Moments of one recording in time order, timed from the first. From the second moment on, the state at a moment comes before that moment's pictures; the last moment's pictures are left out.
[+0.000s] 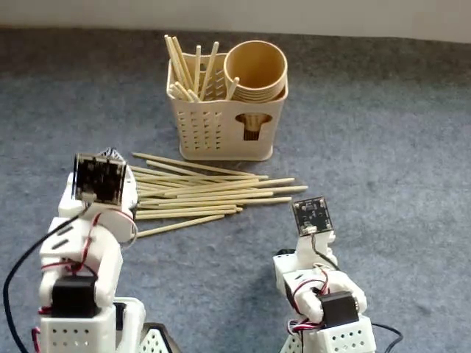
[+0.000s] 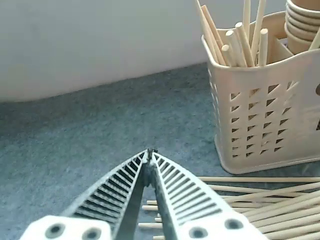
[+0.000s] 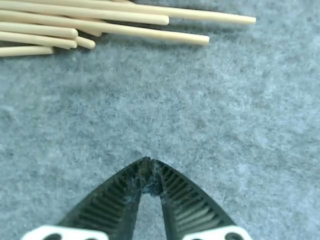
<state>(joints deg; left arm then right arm) -6.4 -84.9 65.3 47.7 -8.5 -17.3 -104.6 95.7 71.2 2.1</state>
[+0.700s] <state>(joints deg) -19.5 -104.1 81.1 59.7 -8.5 -17.3 -104.6 95.7 71.2 2.1</state>
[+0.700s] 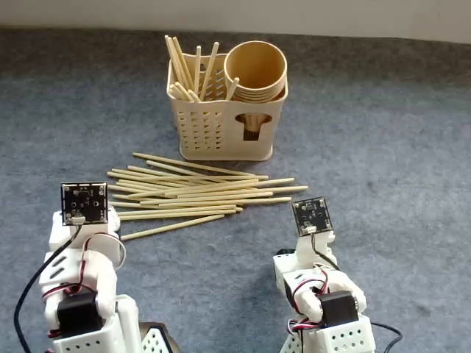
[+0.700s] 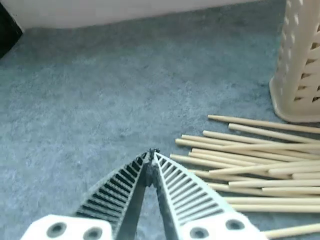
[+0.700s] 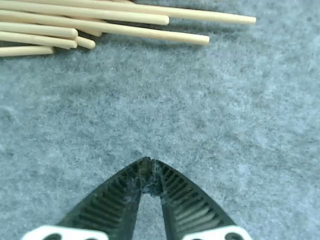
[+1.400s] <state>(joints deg) -29.0 -104.1 95.8 61.9 -13.8 -17.3 -104.6 95.6 67.1 4.6</state>
